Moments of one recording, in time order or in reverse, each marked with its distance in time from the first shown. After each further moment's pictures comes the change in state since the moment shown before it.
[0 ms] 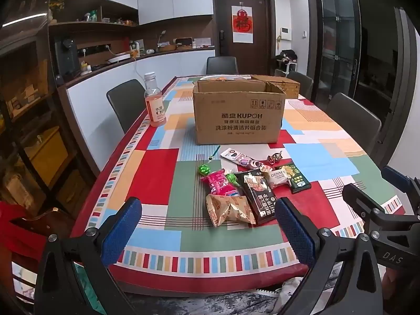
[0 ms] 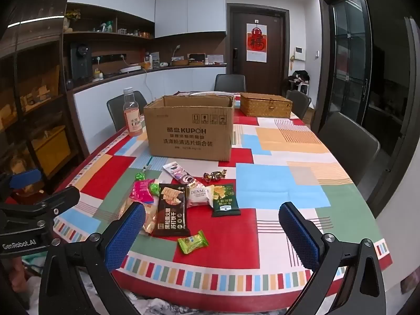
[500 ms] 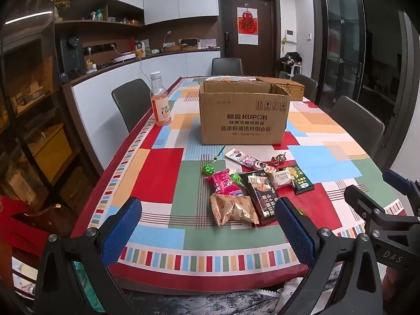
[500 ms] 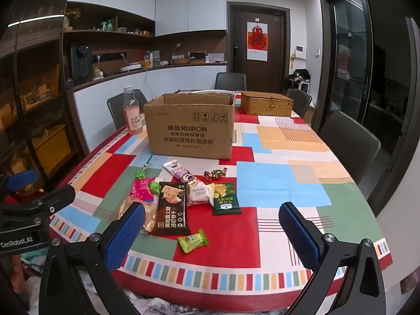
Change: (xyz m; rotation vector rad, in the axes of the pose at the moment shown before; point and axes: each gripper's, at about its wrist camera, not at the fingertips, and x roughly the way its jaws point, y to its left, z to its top) left arm -0.003 0.005 -0.003 -0.029 -0.001 0.020; right arm 0.002 0.000 0.000 0.002 0.011 0.003
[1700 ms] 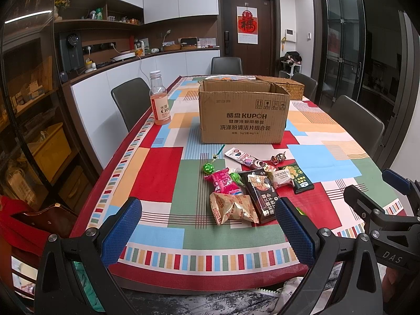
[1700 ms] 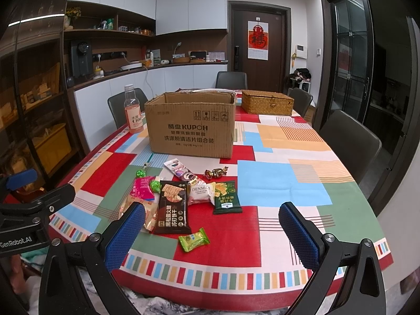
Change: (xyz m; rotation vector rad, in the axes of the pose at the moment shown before) left arm -0.001 -0.001 0.000 0.000 0.006 -0.001; right arm 0.002 0.001 -0.004 -0.002 0.002 0.000
